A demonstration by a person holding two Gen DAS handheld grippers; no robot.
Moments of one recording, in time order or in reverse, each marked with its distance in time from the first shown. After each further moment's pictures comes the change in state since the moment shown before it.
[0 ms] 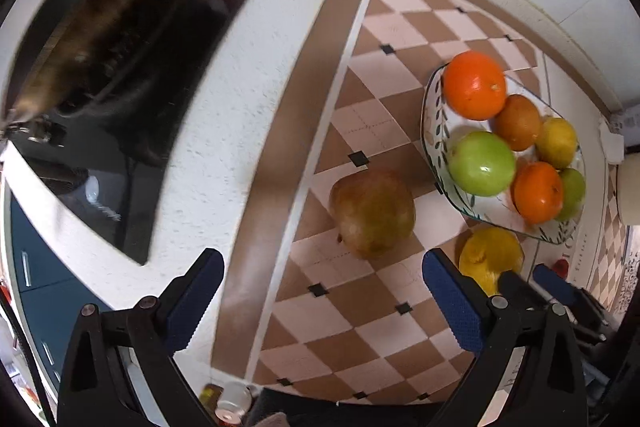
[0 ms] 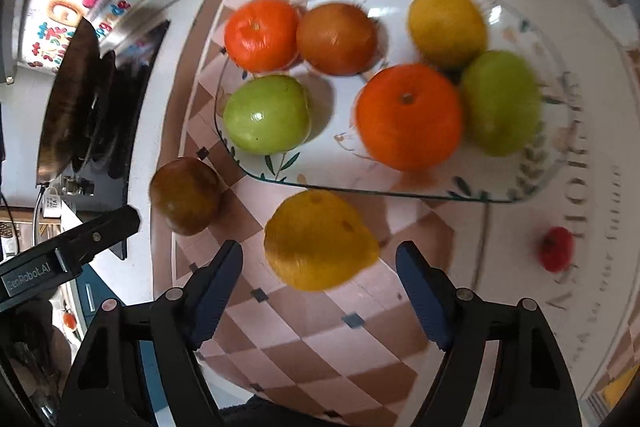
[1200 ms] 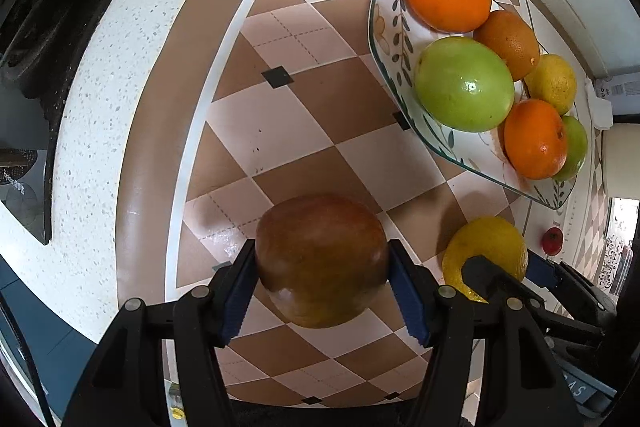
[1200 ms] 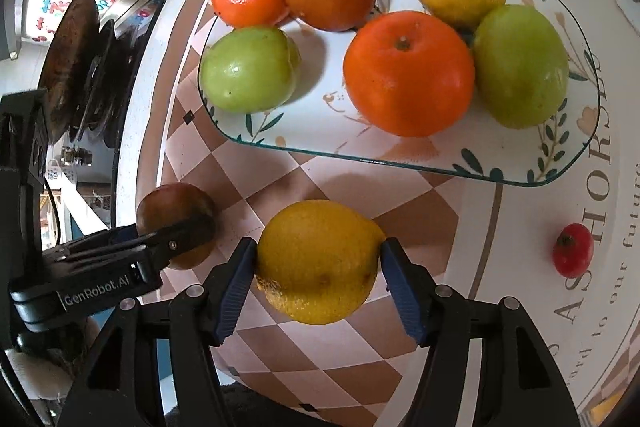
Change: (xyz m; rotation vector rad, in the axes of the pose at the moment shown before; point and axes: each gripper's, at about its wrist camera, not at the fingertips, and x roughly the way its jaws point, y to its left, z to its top) left arm 0.063 -0.042 -0.053 0.018 0.144 -0.138; right arm 0.018 -0.016 -0.010 -0.069 0.065 0.016
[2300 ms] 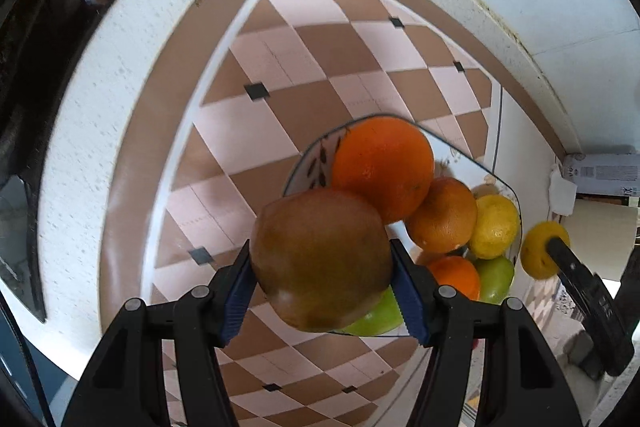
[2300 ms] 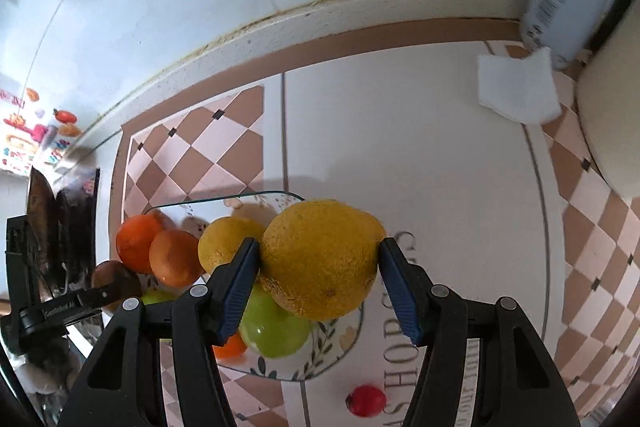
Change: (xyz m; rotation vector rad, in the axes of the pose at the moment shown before) left arm -0.039 -0.016 0.128 -0.068 -0.054 -0.133; right arm -0.111 -0.136 0.108 0.224 -0.275 -0.113
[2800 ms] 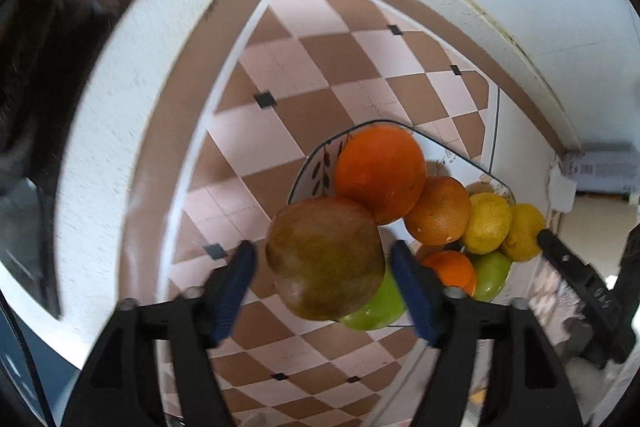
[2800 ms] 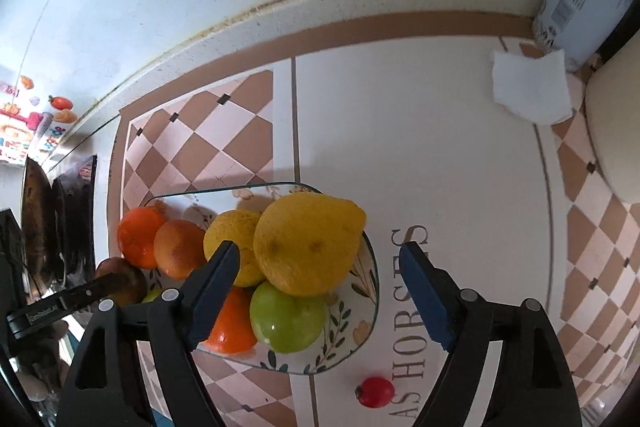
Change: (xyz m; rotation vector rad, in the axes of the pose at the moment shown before) left arm -0.026 -0.007 0.000 0.042 -0.023 0.047; right arm 0.000 0.017 0.007 -0.016 0.061 -0.027
